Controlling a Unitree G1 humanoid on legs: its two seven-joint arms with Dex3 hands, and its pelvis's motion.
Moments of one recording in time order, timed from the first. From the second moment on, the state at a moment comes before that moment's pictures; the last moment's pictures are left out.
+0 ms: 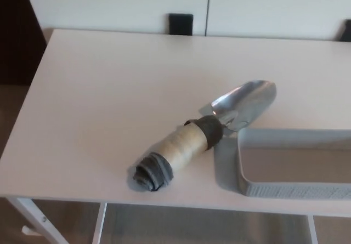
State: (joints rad) left_arm 0.41 0.30 0.11 0.49 -0.04 -0.17 -0.19; right_arm 0.50 -0.30 -0.13 0.26 0.10 -0.06 0.30
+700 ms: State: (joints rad) left_arm 0.42 0.30 0.07 0.53 0.01 -0.22 -0.17; right_arm 0.50 -0.30 -0.13 0.28 0.09 -0.05 0.30
